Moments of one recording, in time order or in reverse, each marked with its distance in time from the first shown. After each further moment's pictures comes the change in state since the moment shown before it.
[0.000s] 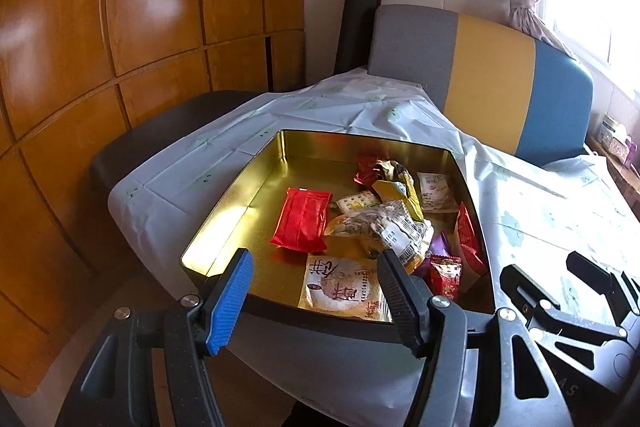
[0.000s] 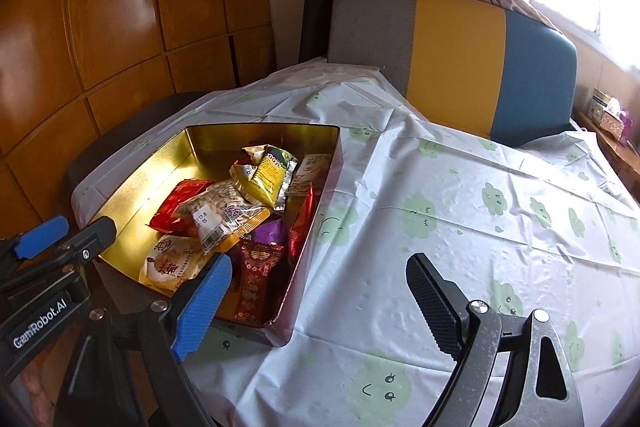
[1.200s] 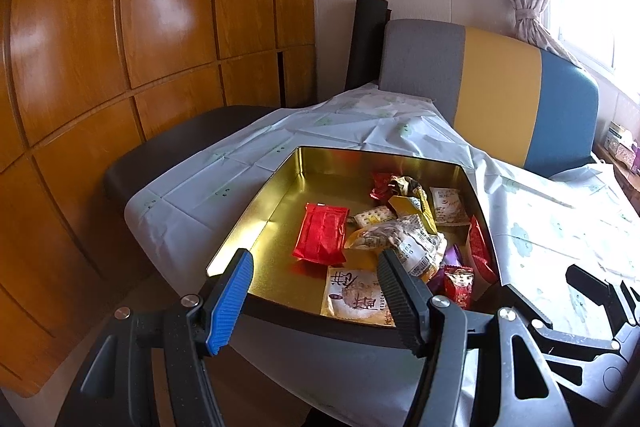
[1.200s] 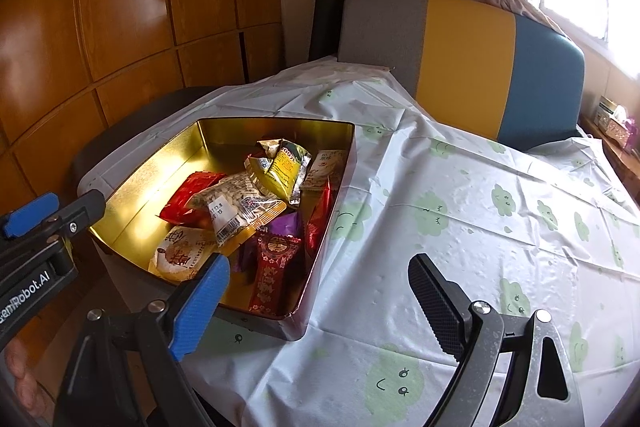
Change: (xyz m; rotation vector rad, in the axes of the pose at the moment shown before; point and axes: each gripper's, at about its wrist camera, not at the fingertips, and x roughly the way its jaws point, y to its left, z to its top) left arm -0.010 0.010 0.001 -0.001 -0.054 0.041; right arm 0.001 0.012 -0.006 -0.026 0.006 0.014
